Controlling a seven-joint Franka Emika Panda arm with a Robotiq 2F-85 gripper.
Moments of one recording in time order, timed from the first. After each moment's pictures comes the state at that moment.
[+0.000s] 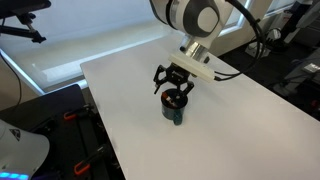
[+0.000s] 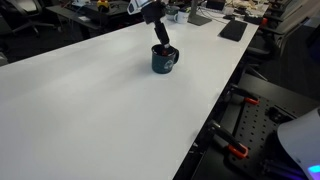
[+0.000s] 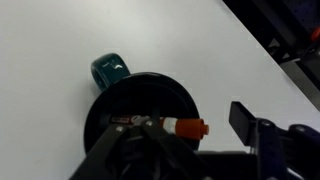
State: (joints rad) arm -0.14 0.54 0.02 -1.88 -0.10 1.86 -0.82
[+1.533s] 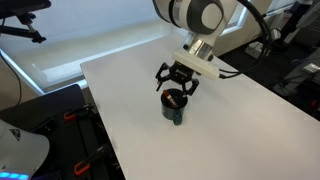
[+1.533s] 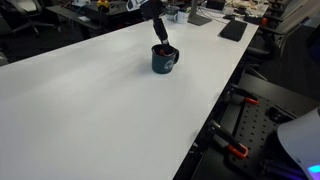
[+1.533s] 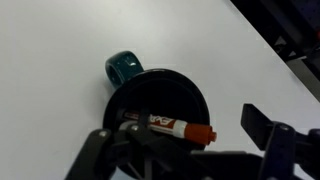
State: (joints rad) arm -0.14 0.55 0.01 -1.85 -0.11 1.86 -0.82
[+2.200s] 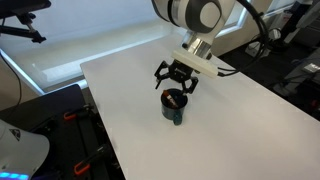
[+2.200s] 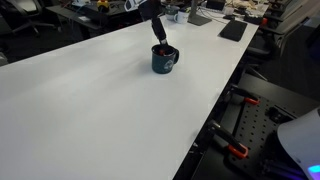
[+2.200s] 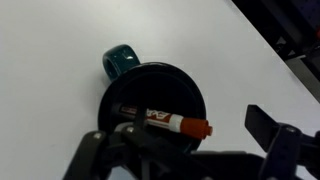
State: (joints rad) arm -0.13 0.55 0.02 -1.85 -0.11 1.86 -0.82
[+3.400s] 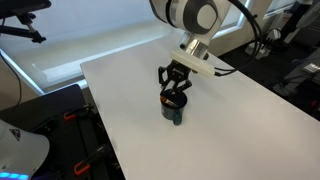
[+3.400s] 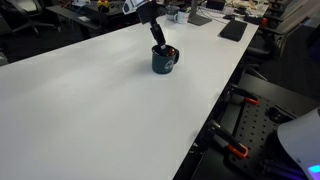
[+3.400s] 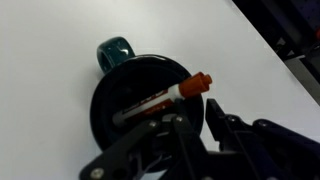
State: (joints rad) arm -0.12 0.56 0.02 -1.85 -0.11 1.86 -0.82
